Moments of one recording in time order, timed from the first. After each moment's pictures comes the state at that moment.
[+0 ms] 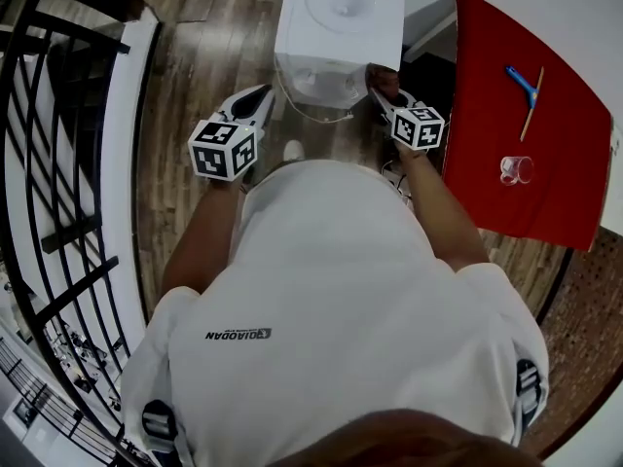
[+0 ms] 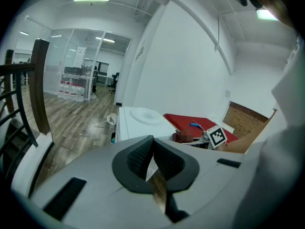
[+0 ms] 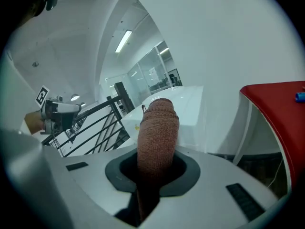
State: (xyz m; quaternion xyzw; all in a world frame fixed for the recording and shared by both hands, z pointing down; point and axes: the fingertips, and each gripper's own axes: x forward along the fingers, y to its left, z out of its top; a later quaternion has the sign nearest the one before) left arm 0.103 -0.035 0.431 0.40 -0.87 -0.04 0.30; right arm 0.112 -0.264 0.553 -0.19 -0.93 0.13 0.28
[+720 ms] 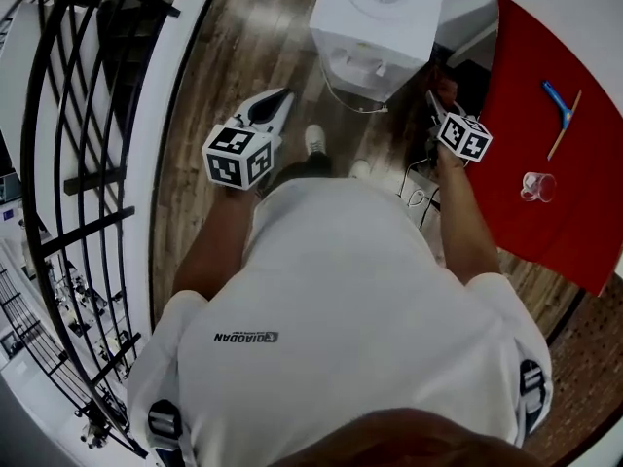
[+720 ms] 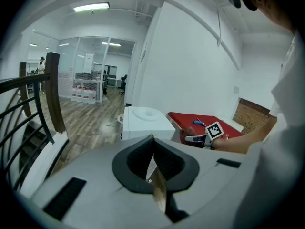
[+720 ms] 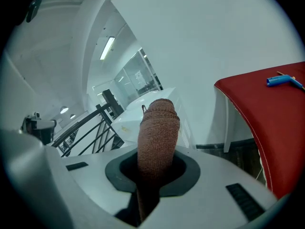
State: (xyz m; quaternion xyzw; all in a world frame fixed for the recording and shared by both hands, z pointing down) left arm 0.178 -0.027 0.398 0.34 -0.89 -0.01 0.30; right arm 0.149 -0.341 0.557 -0.13 -0.93 0.20 0.29
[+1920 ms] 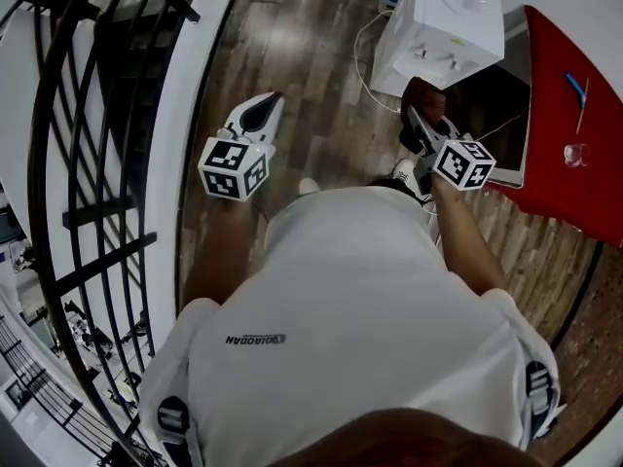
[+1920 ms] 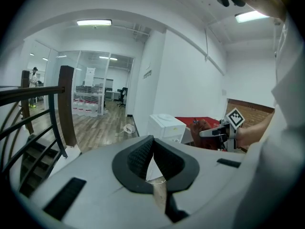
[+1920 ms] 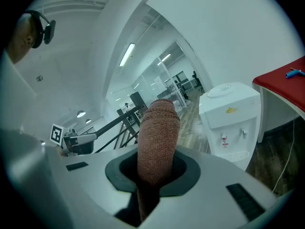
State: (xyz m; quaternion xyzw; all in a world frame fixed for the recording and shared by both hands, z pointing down) left arm 0.204 0.297 0.379 0.38 -0.90 0.00 0.22; right arm 0.241 0.043 0.431 -0.19 -0.93 0.22 0.23
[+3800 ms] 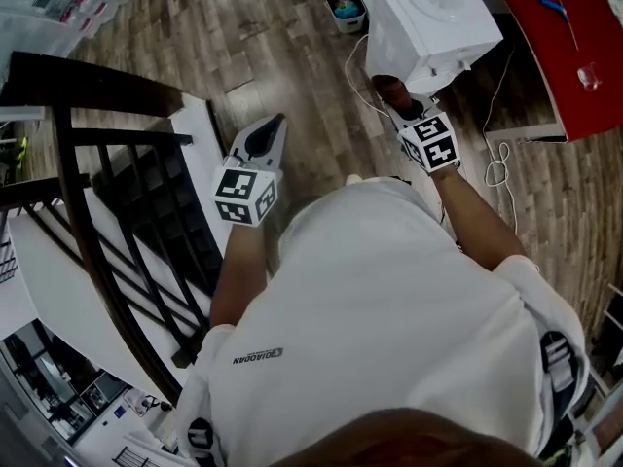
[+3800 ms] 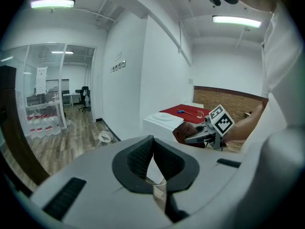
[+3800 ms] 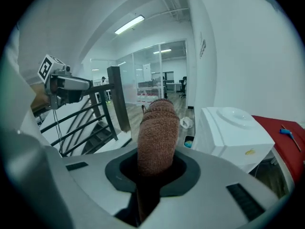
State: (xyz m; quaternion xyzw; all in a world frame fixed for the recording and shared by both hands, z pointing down) left arm -0.070 0.287 0.375 0.59 -0.78 0.11 0.20; right arm 0.018 0.104 0.479 -0.02 -0.95 0.01 0.30
